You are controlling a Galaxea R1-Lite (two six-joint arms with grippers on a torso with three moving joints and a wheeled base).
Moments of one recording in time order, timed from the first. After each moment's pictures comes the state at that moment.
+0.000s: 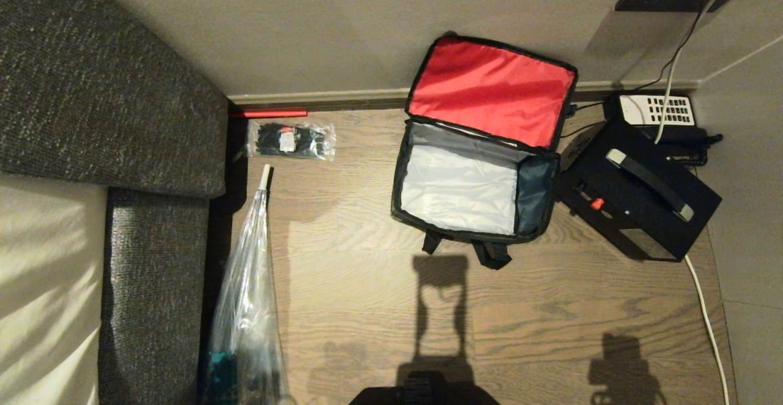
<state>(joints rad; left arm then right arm) 0.00 0.00 0.00 0.01 0.01 0.00 0.00 0.00 0.00 -0.03 -0.01 0.05</state>
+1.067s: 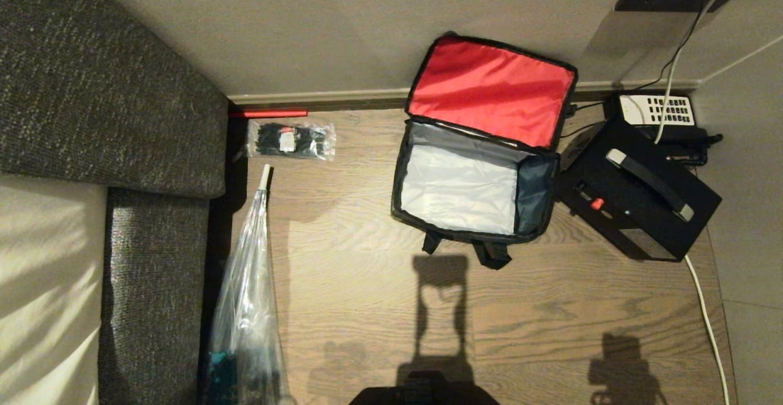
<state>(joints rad) 0.00 0.00 0.00 0.01 0.01 0.00 0.00 0.00 0.00 -0.03 -0.01 0.05</state>
